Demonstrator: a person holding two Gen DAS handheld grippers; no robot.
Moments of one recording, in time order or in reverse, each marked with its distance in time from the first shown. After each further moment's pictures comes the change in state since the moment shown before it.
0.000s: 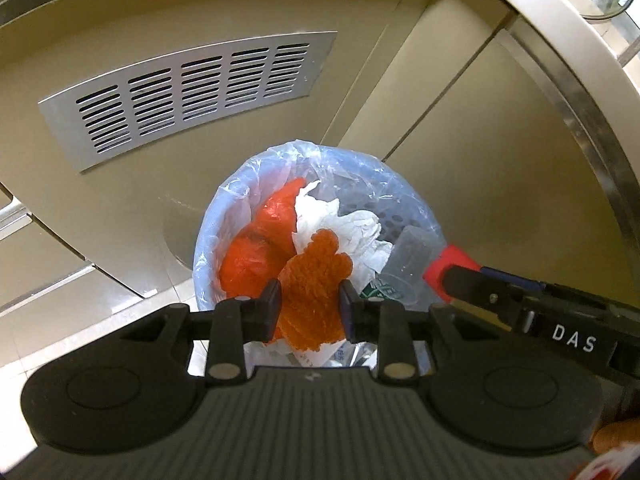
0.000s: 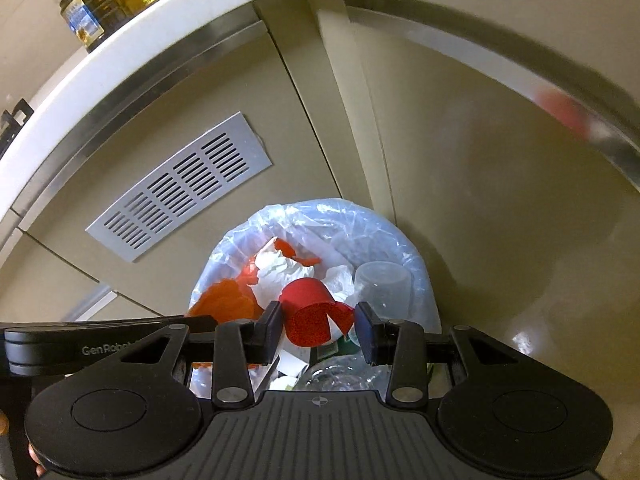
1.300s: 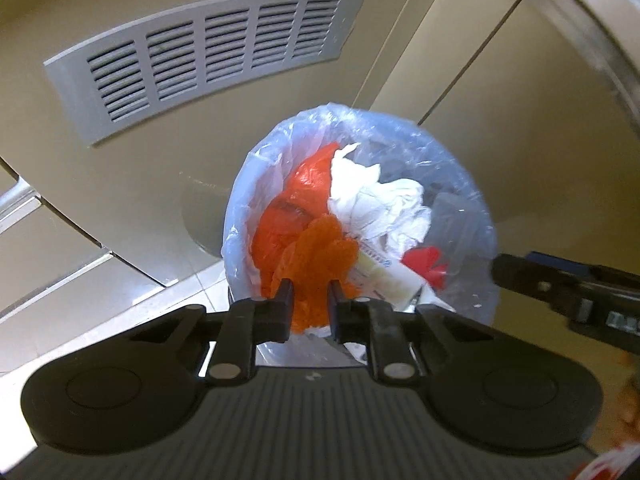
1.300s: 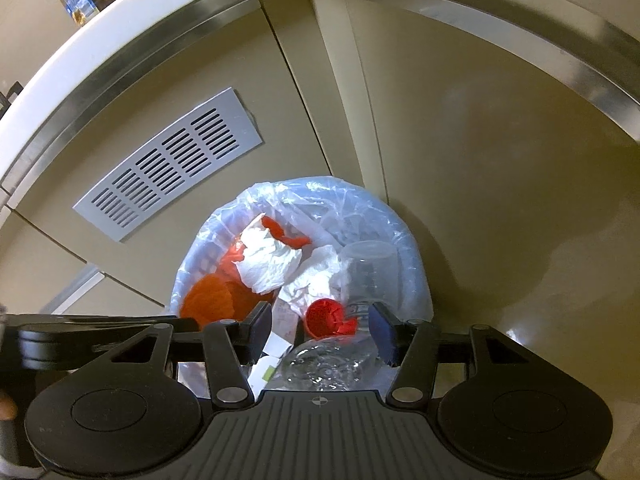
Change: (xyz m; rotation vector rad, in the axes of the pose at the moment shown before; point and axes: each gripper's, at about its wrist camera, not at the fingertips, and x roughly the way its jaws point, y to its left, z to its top) left arm 0.024 0.007 -0.013 0.031 0.055 0.067; right arm 0.002 -0.008 -0.003 -0.017 0.033 -0.023
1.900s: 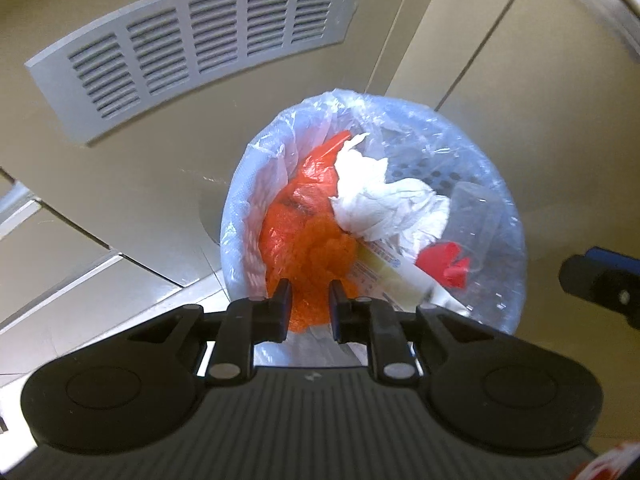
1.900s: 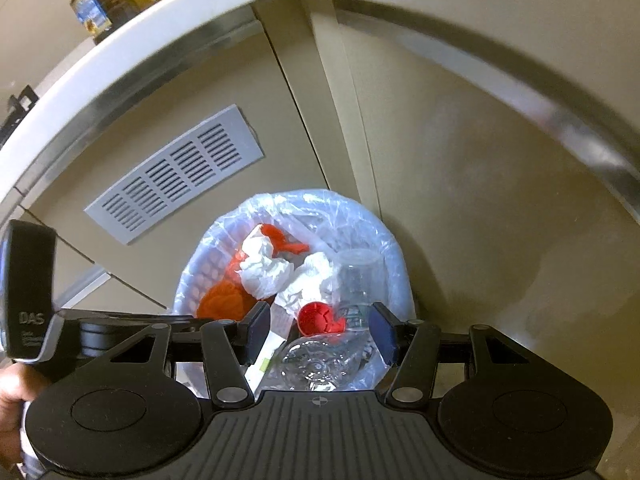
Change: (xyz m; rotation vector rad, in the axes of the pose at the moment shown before) left arm 0.006 -0.014 0.000 0.027 0.009 0.077; right arm -0.028 -0.005 0.001 -0.026 -0.035 0.008
